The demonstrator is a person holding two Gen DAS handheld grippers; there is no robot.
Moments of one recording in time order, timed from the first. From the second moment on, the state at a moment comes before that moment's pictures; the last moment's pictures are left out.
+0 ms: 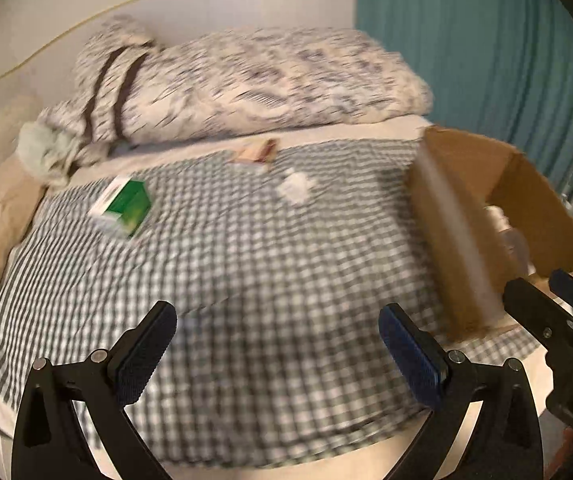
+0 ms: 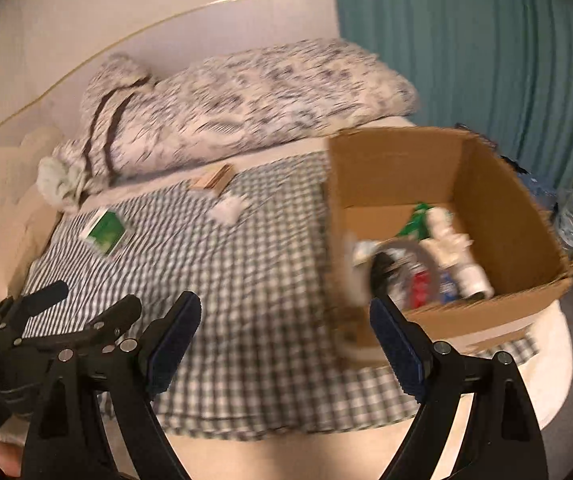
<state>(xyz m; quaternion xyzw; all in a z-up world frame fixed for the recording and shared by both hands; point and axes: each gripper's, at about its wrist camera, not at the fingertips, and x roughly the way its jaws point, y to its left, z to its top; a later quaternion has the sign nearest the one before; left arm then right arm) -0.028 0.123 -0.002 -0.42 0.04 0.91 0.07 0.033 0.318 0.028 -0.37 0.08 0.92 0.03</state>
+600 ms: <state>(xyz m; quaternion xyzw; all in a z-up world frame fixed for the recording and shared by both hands) -0.041 -0.028 -0.040 -0.44 -0.04 0.90 -0.01 0.008 0.208 -0.015 -0.41 0.03 0.91 -0.01</state>
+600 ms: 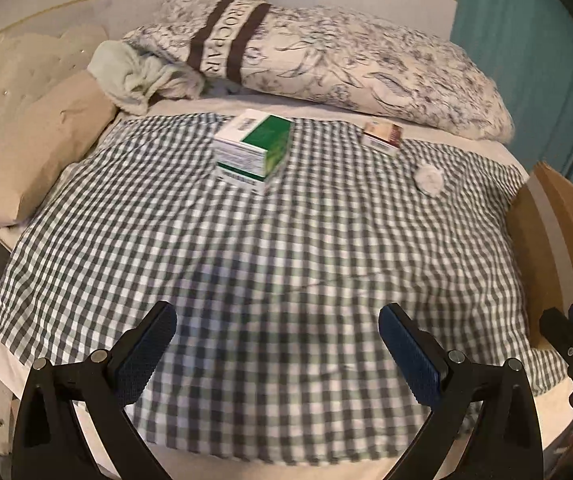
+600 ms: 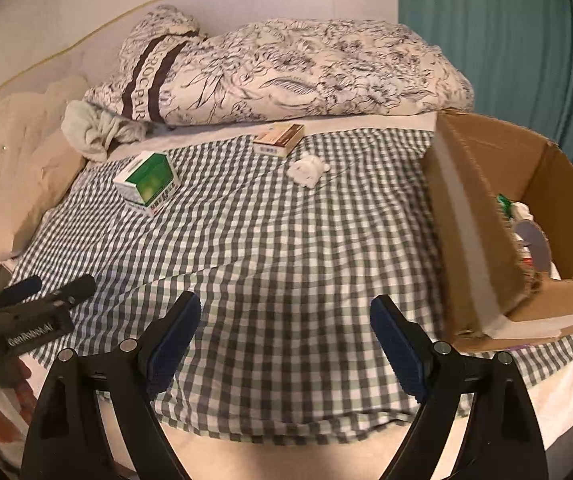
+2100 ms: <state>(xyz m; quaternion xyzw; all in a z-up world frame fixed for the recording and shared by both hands) -0.307 -0.059 -0.125 -0.45 0.02 0.90 0.00 -0.297 0.239 -0.129 -0.46 0.07 0.88 0.08</state>
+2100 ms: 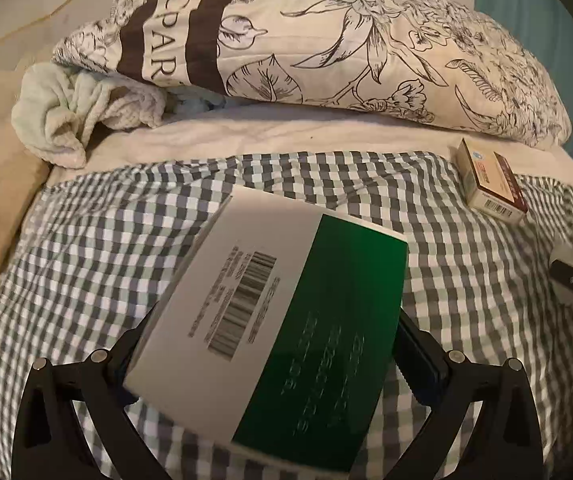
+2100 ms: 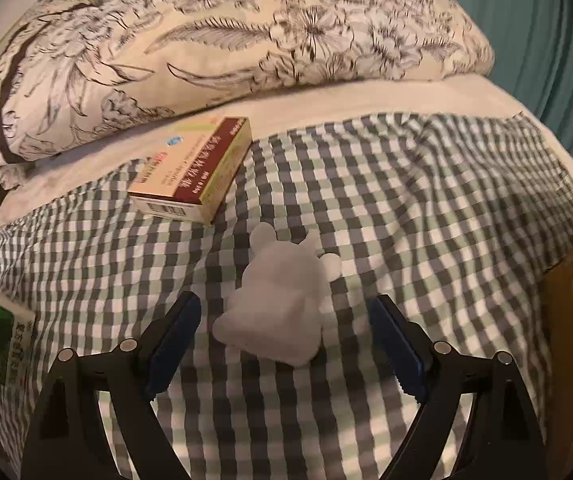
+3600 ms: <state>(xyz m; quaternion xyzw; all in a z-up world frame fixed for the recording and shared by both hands) -0.056 -0.007 -0.009 -0.41 -0.02 0.91 0.01 -0.034 0.225 -0.023 -0.44 0.07 0.90 -0.04</state>
